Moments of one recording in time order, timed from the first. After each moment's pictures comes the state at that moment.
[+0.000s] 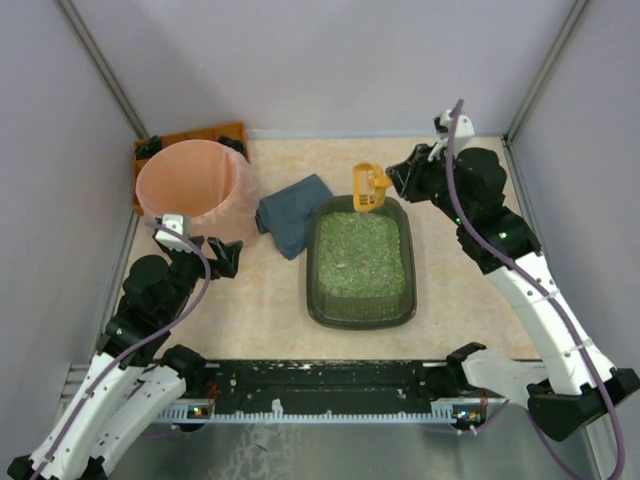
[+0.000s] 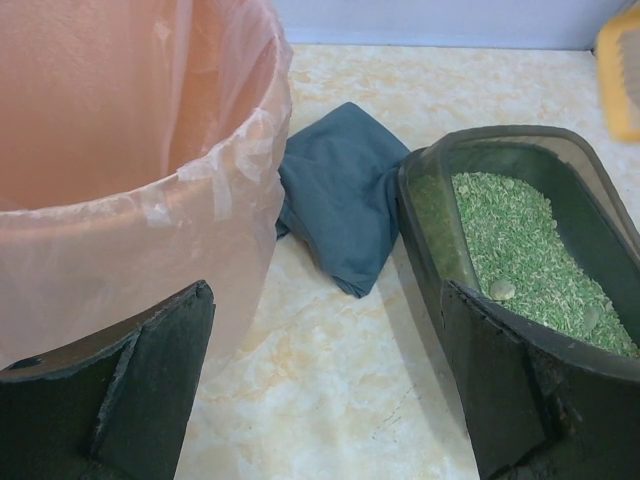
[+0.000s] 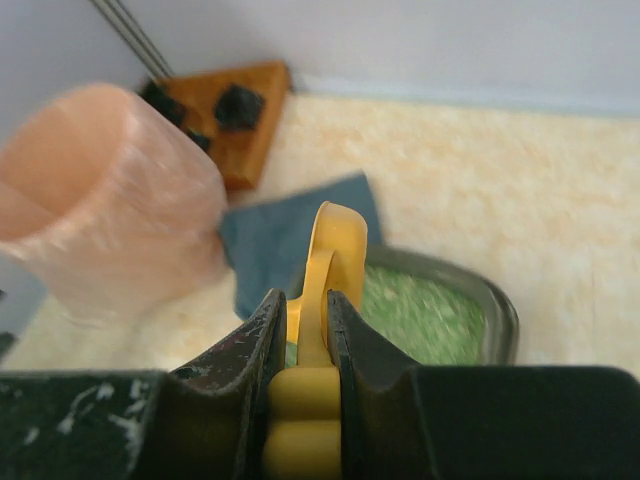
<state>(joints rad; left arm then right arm) -0.50 0.45 0.67 -0.34 -0.22 -0.24 0.45 1.06 1.32 -0.38 -0.06 0.32</state>
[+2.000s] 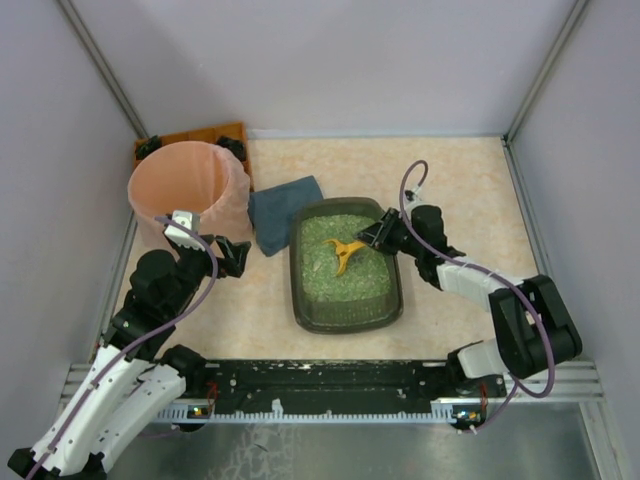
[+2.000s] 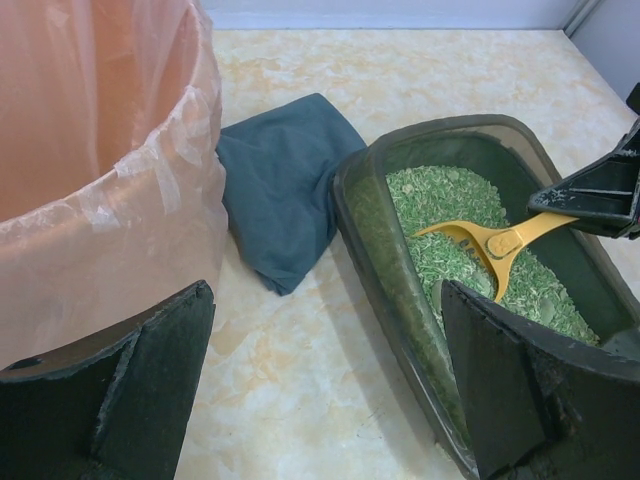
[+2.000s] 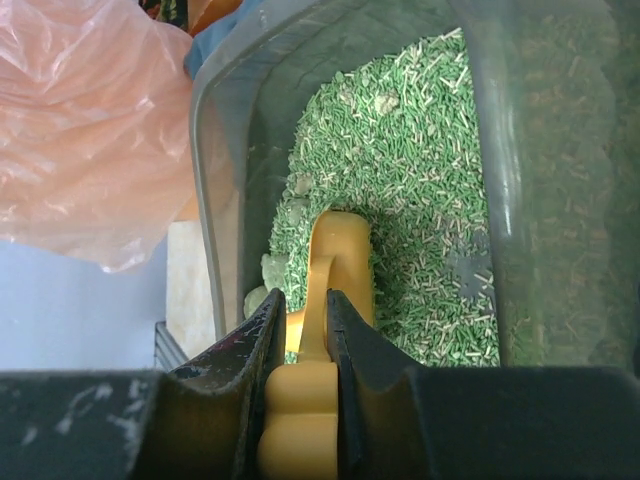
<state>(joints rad) -0.50 0.51 0.65 -0.29 -0.14 -0.24 0.36 1.38 0.59 0.38 -0.40 0.89</state>
